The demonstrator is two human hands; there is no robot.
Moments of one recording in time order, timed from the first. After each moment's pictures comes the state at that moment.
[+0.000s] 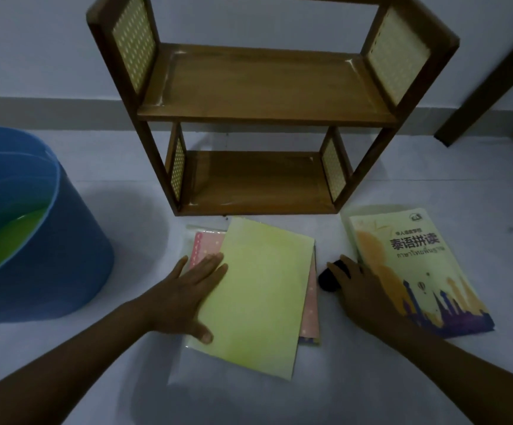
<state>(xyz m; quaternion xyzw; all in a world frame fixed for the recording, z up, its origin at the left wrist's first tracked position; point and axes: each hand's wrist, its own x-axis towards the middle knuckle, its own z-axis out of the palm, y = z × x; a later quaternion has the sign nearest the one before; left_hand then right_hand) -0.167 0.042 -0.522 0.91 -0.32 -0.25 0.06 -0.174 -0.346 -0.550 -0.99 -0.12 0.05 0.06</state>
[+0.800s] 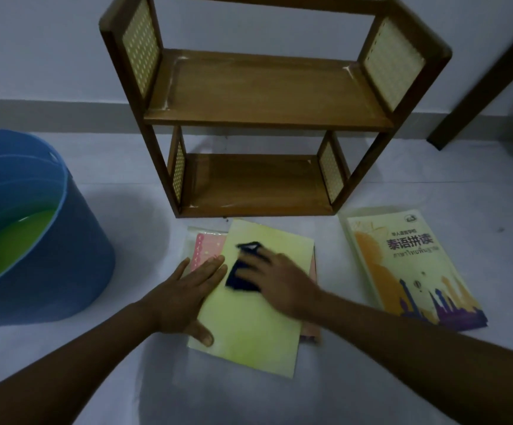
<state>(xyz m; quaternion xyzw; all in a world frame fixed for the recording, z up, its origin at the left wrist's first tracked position) -0.165 0.047 -0.536 0.92 -0.32 -0.23 0.05 -0.151 -0.210 -0.531 -0.92 -0.40 -0.01 0.02</state>
